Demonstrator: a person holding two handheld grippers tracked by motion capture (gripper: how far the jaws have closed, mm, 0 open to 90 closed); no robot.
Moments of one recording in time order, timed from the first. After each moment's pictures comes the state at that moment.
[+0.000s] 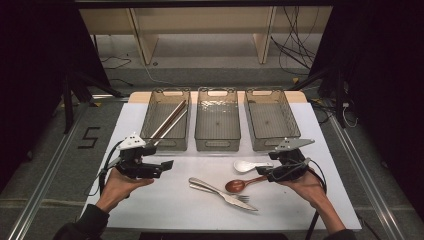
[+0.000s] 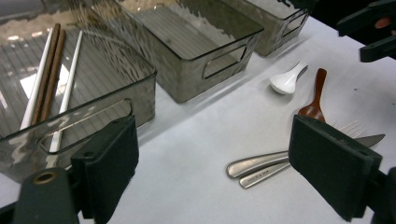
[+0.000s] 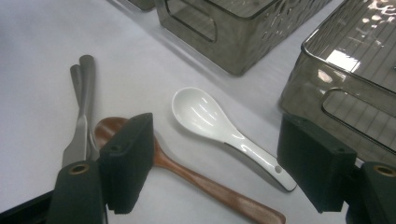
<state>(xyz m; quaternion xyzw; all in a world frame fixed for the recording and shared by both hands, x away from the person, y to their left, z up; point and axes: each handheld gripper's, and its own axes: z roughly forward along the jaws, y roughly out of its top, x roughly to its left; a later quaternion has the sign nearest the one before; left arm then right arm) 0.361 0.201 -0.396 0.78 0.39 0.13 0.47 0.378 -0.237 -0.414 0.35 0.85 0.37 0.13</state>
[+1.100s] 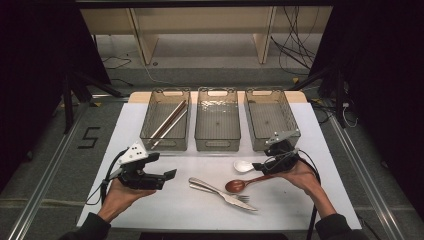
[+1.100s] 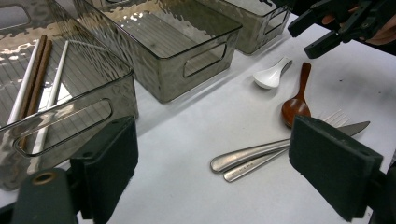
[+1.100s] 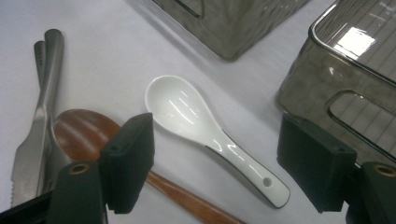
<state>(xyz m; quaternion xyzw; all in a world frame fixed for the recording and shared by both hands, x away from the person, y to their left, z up) 0.339 0.194 -0.402 0.78 0.37 0.15 0.48 0.415 -0.229 -0.429 0.34 0.88 0.32 0.11</state>
